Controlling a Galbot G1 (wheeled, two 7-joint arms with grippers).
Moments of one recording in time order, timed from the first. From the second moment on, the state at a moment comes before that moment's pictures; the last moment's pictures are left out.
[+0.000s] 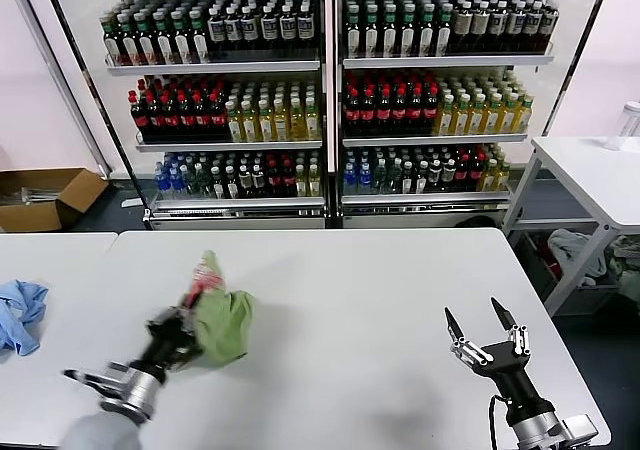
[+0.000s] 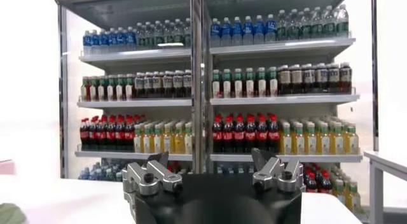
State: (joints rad) left arm 1.47 -0.87 -0.50 -2.02 -0.47 0.04 -0.15; right arm -1.72 0.81 0.53 2.16 0.57 0.25 0.20
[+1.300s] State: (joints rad) left arm 1.37 -0.91 -0.44 -1.76 -0.22 -0.12 -0.02; right arm -1.72 0.81 0.53 2.16 0.57 0.26 0.20
